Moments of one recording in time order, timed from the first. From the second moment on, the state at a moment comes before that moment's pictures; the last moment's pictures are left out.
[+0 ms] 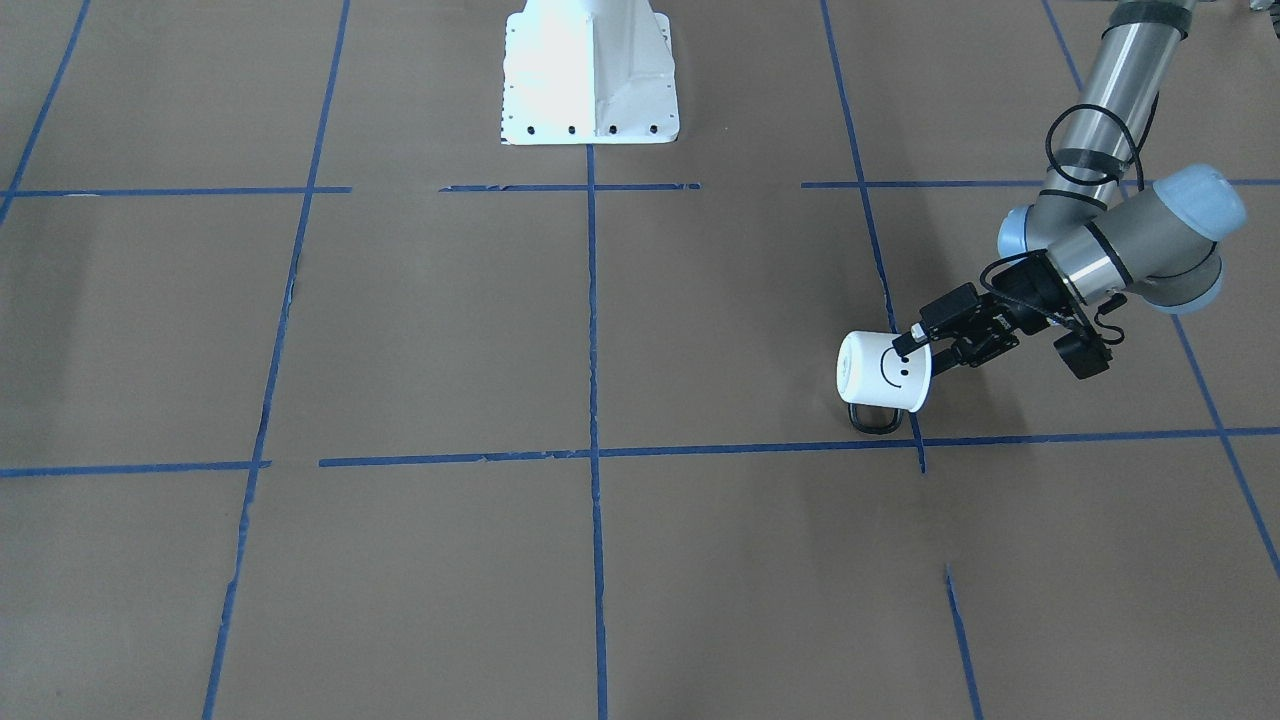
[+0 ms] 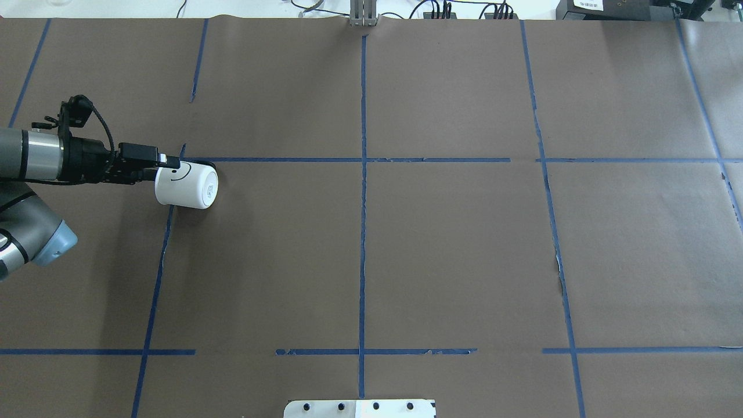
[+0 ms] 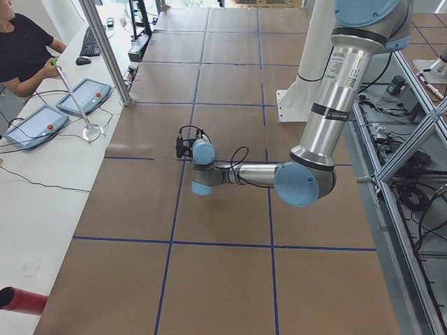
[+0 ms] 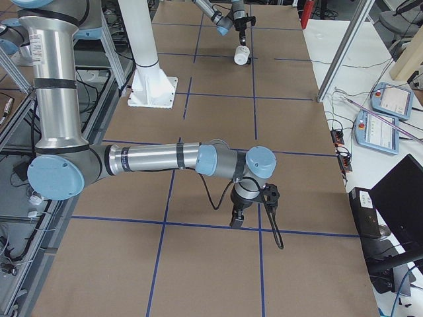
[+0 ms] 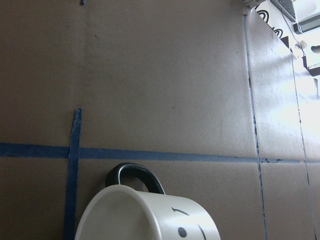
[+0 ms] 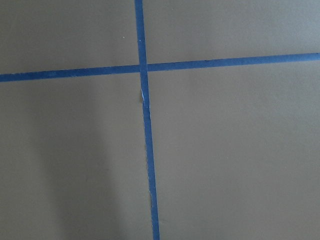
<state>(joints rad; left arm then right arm) -0.90 -1.87 -1.14 -3.32 -2.25 -1.57 1.53 -1.53 1.64 -1.83 2.27 0.01</state>
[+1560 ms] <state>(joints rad) -0.89 -1.88 -1.17 -3.31 -2.25 -1.60 1.53 -1.53 1.64 -1.83 2.27 0.01</state>
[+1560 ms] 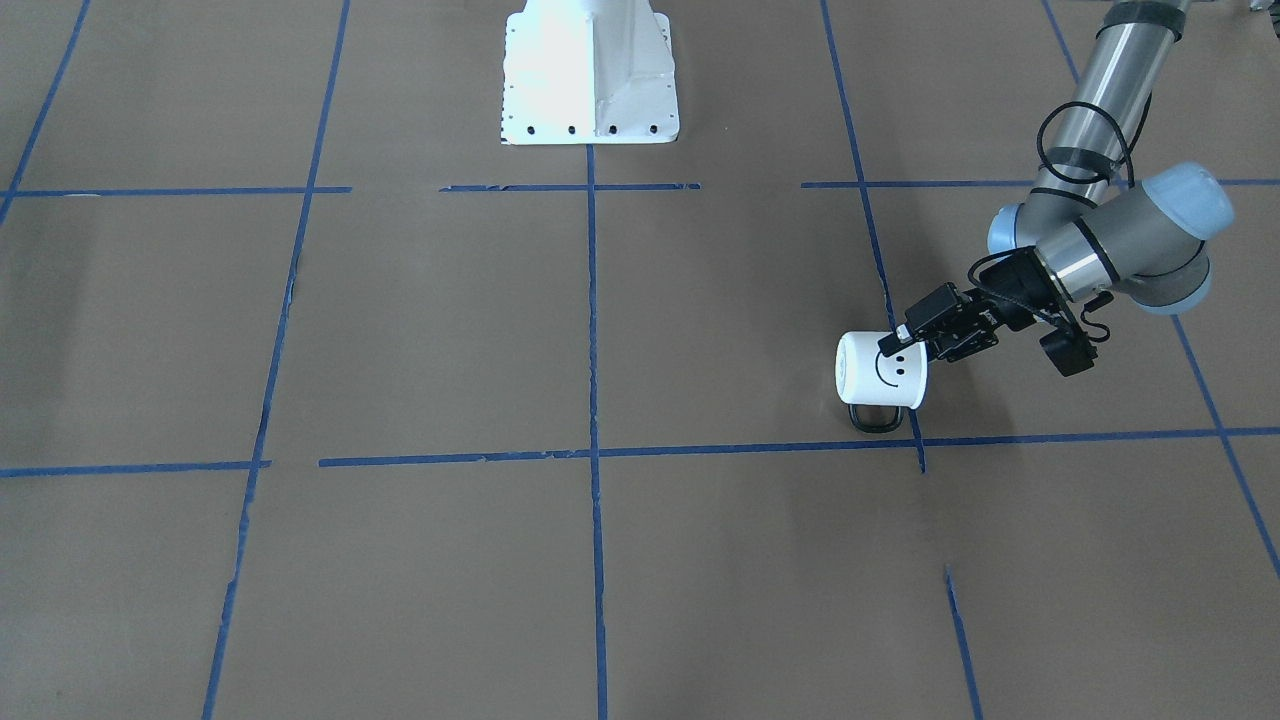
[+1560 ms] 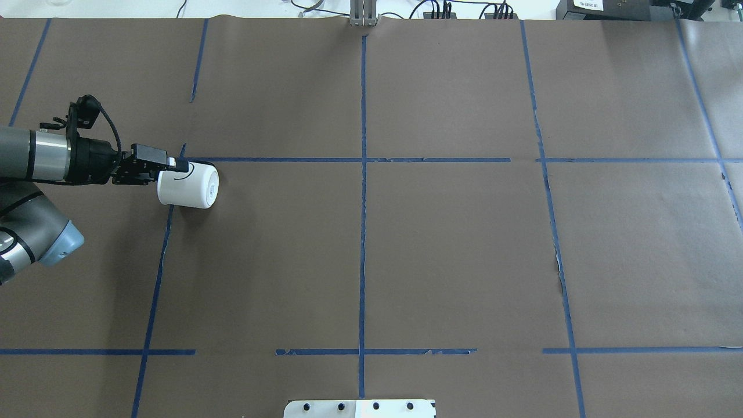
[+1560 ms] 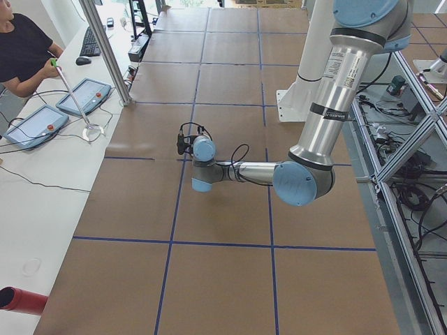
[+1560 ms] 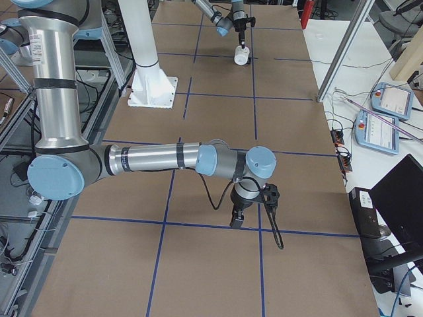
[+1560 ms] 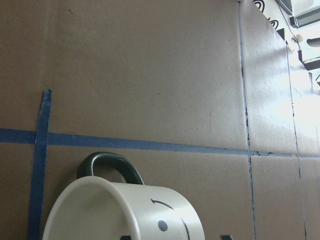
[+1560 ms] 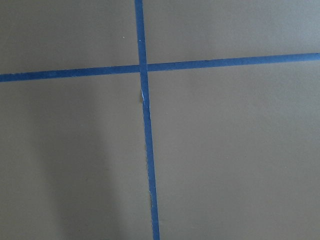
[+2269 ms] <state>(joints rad) -0.88 -1.89 -1.19 -3.31 -2.25 -1.63 1.53 -1.53 1.64 -1.83 2.27 0.01</state>
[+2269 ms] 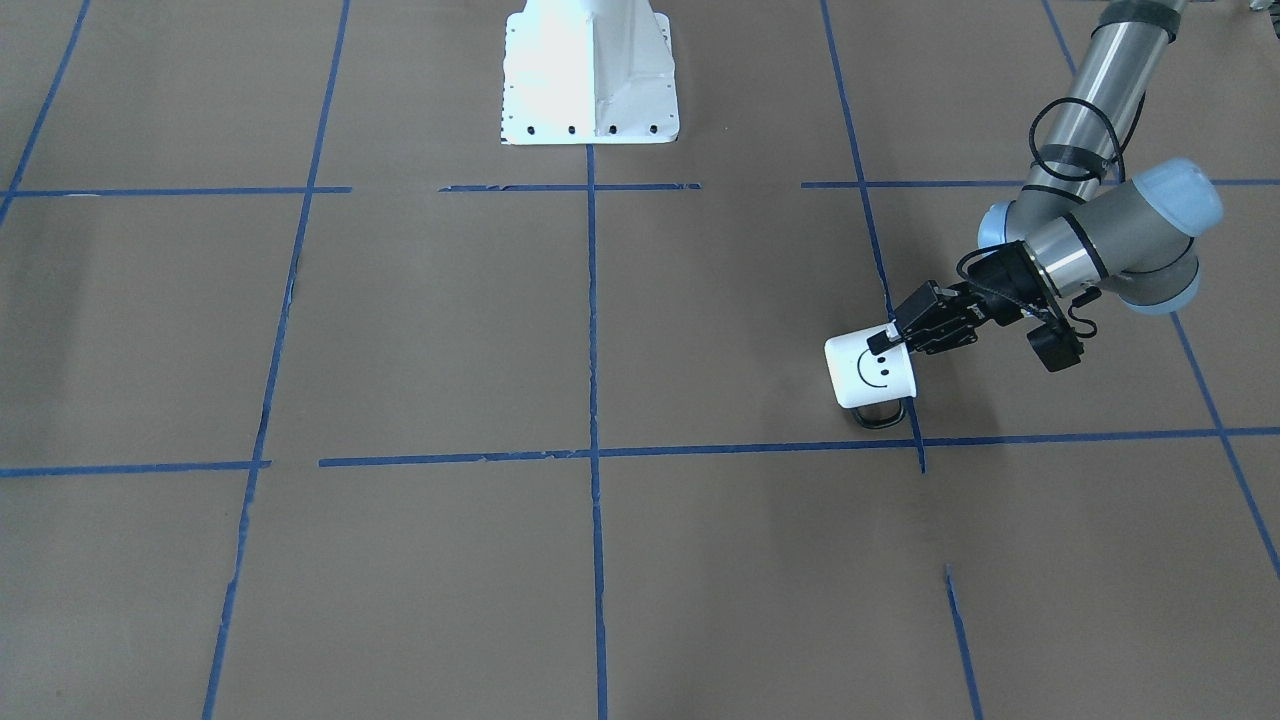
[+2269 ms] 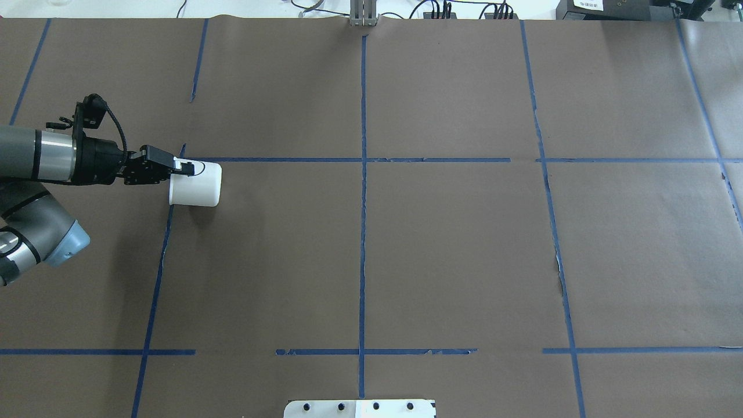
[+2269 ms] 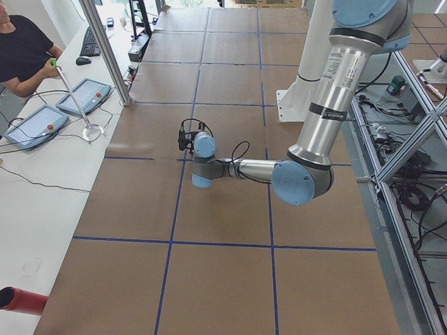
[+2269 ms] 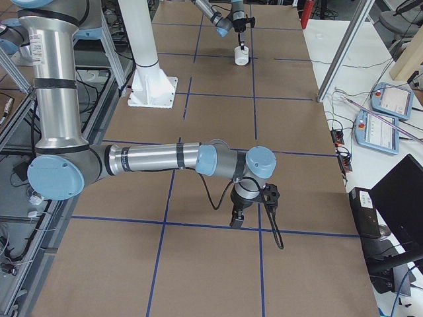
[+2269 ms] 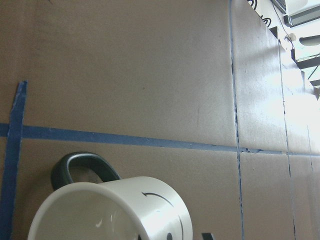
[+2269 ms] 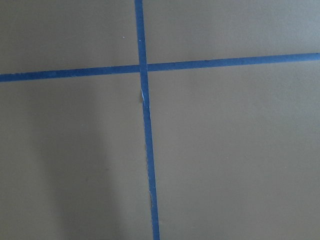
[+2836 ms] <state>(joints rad) -0.86 -1.90 -1.26 -3.28 -2.25 -1.69 1.53 -1.53 1.64 -1.83 2.27 0.01</state>
